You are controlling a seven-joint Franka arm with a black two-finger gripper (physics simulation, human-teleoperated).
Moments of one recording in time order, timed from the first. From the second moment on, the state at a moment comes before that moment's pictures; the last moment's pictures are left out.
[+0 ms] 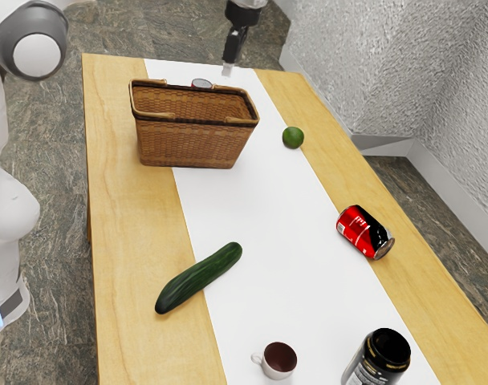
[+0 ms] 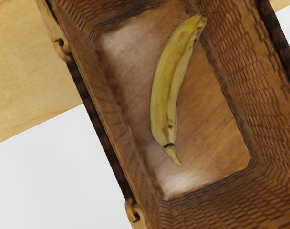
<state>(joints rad) 0.65 -0.01 -0.35 -1.42 0.02 1.41 -2.33</state>
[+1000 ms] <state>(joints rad) 0.48 -0.31 -0.20 -1.76 0.03 1.56 -2.19</state>
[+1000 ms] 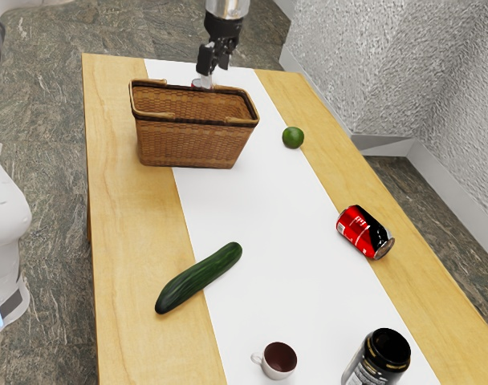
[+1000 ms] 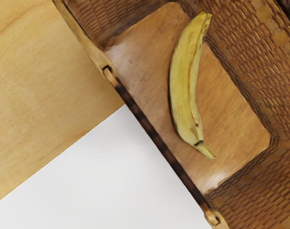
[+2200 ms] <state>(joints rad) 0.69 -0.23 -0.15 -1.87 0.02 1.63 -1.79</state>
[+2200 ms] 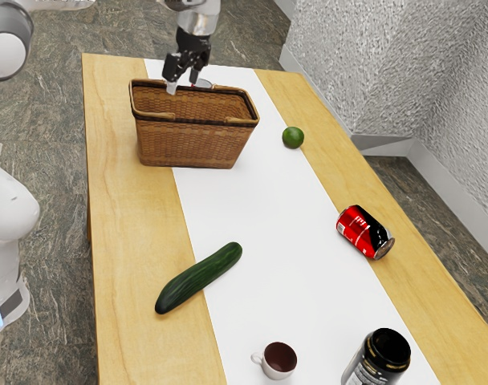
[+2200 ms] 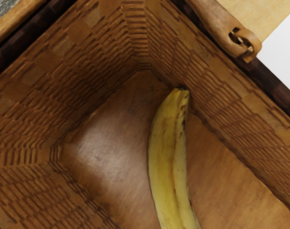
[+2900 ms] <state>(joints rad) 0.68 -0.17 -0.10 -2.00 0.01 1.79 -1.73</state>
